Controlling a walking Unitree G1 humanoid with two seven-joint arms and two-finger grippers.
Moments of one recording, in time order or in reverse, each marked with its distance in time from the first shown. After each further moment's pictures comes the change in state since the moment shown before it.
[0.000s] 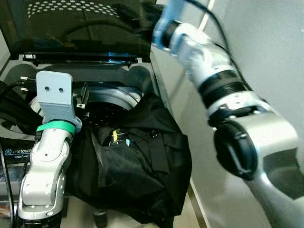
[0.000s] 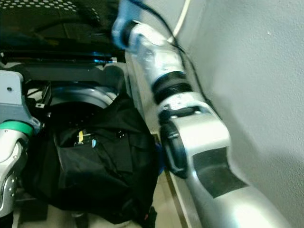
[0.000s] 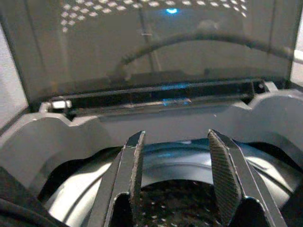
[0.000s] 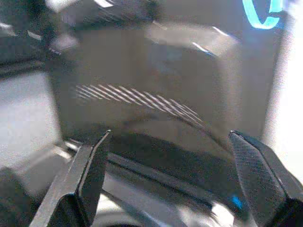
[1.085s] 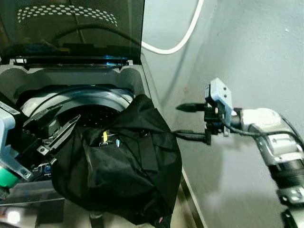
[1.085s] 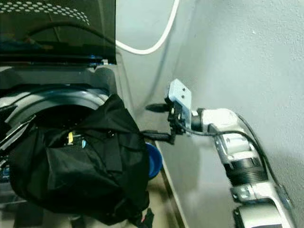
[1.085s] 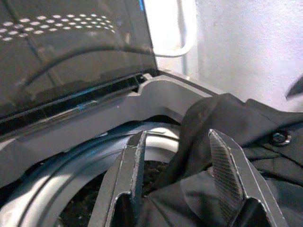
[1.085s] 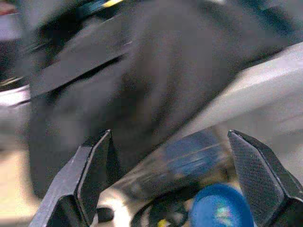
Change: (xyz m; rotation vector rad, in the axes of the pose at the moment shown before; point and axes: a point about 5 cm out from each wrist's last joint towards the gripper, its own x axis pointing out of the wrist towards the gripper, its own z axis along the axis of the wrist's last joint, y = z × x) left arm -0.088 0.042 0.034 0.032 0.023 -0.533; right arm -0.175 -0.027 -0.078 -0.266 0.633 0.710
